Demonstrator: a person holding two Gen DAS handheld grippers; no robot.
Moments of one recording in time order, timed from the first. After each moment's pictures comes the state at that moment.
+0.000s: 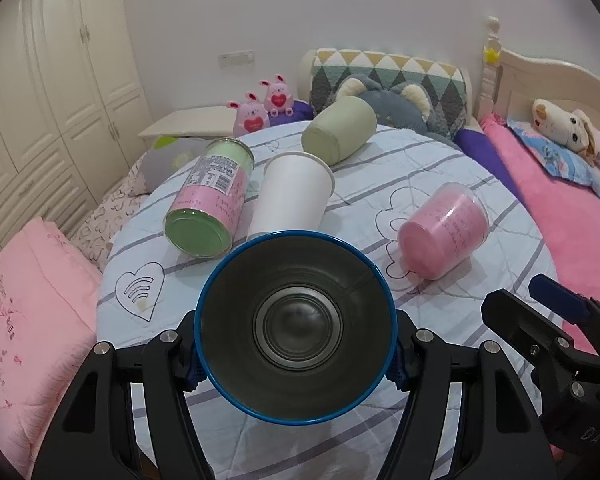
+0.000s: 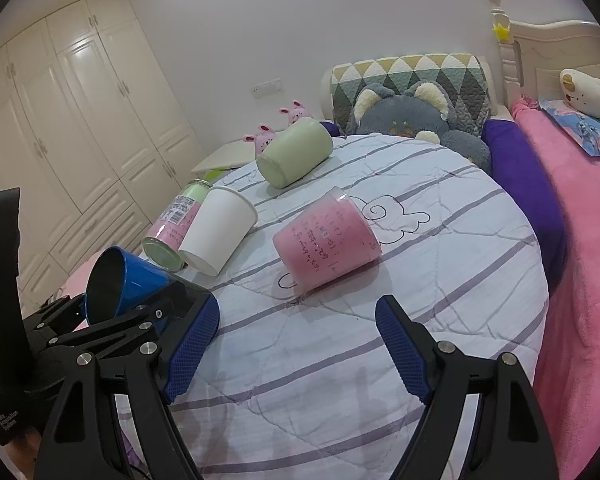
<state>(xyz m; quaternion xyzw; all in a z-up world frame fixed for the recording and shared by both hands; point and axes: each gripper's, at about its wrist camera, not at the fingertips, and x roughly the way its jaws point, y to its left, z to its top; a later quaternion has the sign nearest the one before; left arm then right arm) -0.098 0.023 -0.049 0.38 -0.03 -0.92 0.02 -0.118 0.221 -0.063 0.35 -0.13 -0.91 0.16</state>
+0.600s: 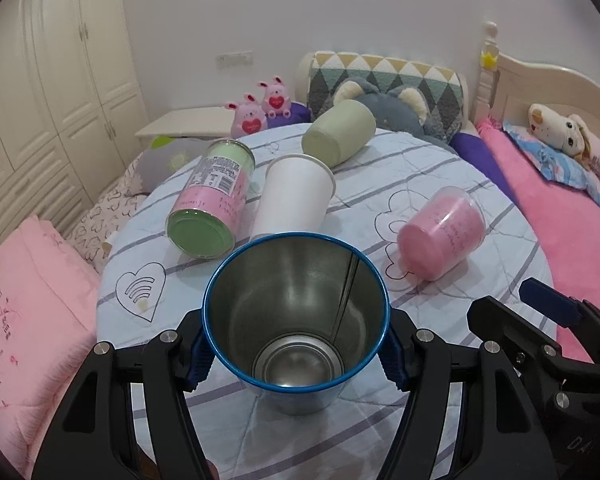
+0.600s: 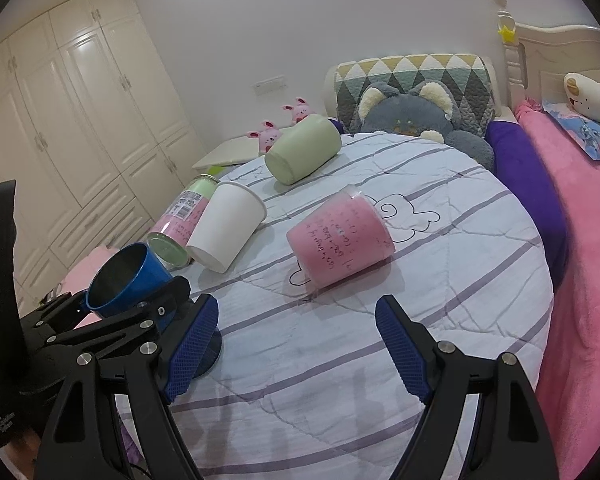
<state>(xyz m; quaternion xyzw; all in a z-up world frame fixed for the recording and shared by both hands) -0.095 0.016 -0.046 0.38 -0.02 -0.93 0.01 -0.117 0.210 -0.060 0.35 -0.12 -0.91 0.16</state>
